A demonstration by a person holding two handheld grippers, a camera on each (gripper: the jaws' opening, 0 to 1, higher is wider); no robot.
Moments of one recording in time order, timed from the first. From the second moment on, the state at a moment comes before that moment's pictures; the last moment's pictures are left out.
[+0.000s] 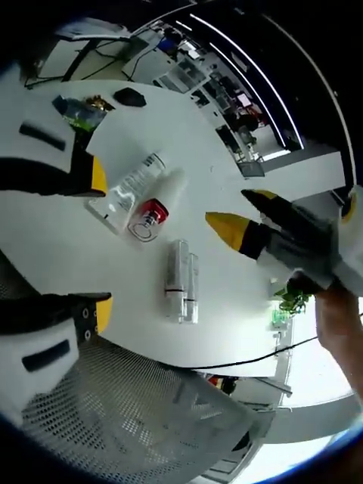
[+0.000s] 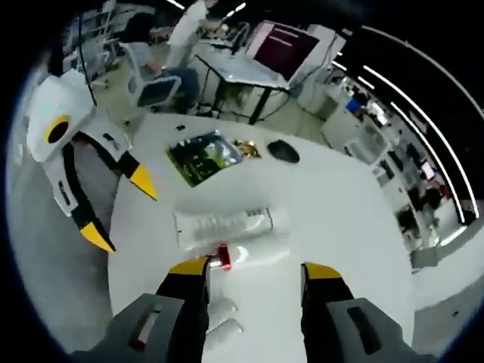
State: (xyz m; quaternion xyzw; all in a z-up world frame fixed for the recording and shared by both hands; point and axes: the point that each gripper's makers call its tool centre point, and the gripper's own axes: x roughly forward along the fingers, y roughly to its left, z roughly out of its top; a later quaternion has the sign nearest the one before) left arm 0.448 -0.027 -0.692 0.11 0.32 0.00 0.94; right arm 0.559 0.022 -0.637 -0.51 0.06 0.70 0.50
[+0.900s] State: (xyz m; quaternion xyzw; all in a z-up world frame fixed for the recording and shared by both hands) left arm 0.448 -0.013 -0.686 0.13 0.31 0.03 0.94; right arm 0.546 0.099 -0.737 -0.76 -0.12 0.64 -0.03
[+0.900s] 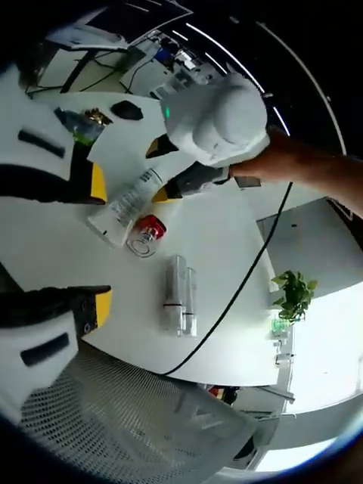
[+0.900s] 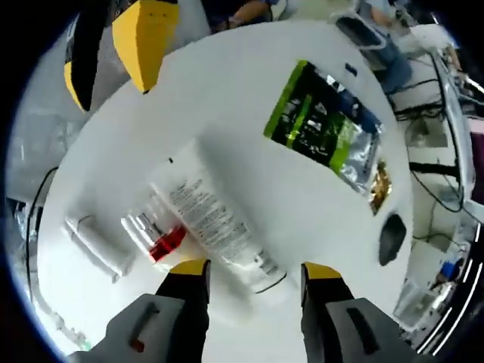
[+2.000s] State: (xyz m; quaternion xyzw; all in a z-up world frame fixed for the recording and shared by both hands) left arm 0.447 -0.011 -0.687 0.13 0.31 0.04 0.94; right arm 0.541 0.106 -0.772 -0.77 -0.17 0.60 -0.15
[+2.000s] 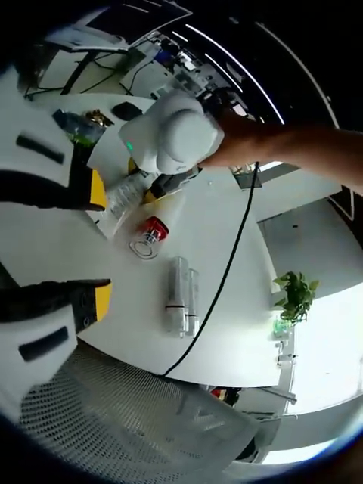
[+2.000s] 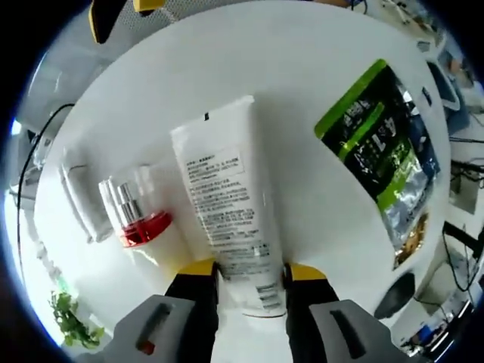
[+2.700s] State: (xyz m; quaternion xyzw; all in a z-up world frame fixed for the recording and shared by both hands) left arm 0.448 -0.014 -0.685 0.14 0.31 0.03 0.94; right arm 0.519 0.133 -0.731 -0.73 -0.10 0.68 0.01
